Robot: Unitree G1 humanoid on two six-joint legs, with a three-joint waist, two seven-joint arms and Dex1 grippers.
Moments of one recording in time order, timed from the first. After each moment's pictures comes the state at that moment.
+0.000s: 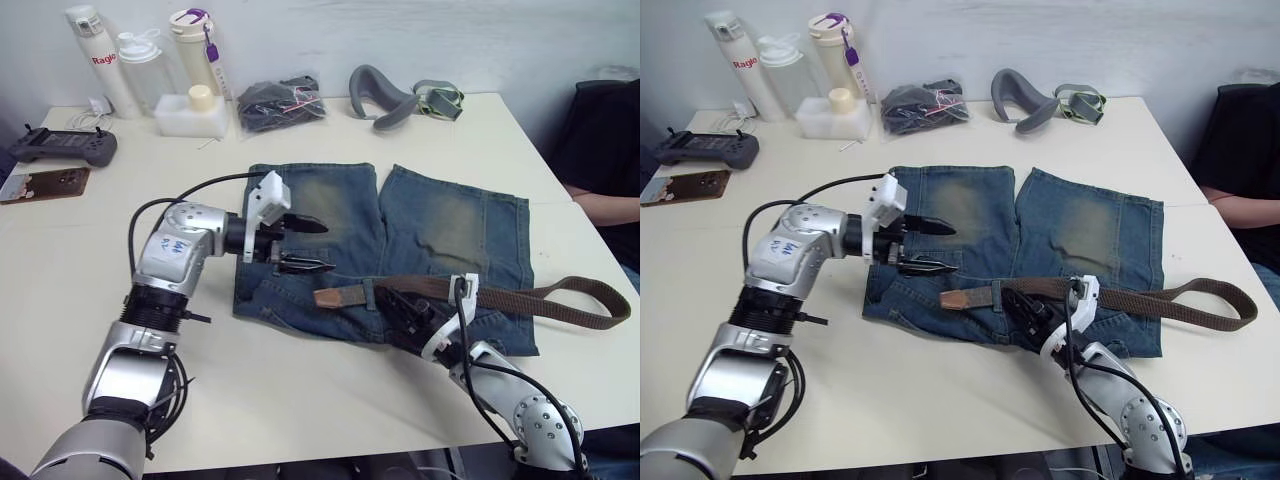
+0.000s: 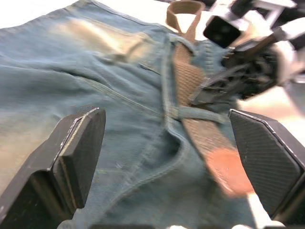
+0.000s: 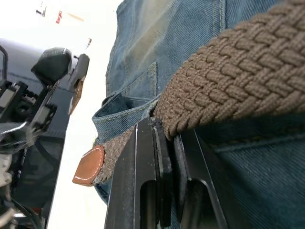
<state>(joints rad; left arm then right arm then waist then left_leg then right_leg) -0.82 0.48 -0.13 0.25 -0.31 0.49 -1.22 0.04 -0.28 -0.11 -0.42 1.43 0.73 -0.08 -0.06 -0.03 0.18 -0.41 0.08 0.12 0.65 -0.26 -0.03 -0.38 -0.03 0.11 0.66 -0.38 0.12</state>
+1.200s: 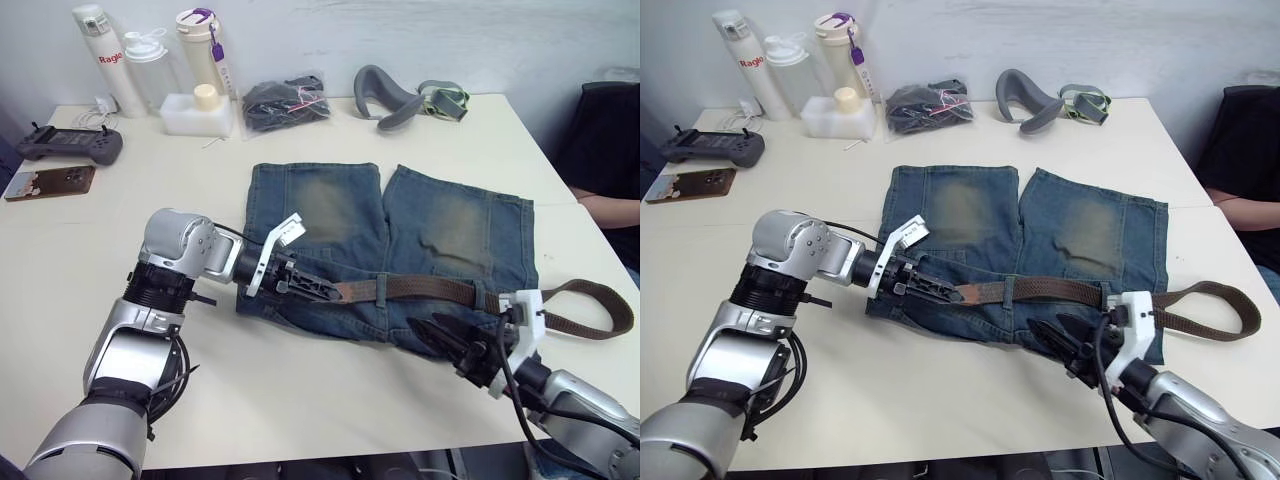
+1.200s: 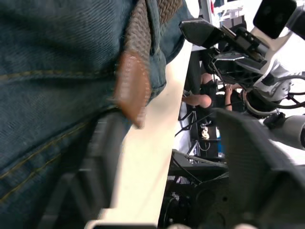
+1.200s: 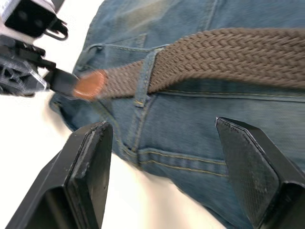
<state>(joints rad) -0.94 0.47 -0.17 0.29 -0.66 1.60 -0.98 0.34 -0.71 -0.37 -0.74 1.34 0.78 0.09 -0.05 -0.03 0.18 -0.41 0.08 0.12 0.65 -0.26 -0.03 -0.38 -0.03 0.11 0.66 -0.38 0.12</state>
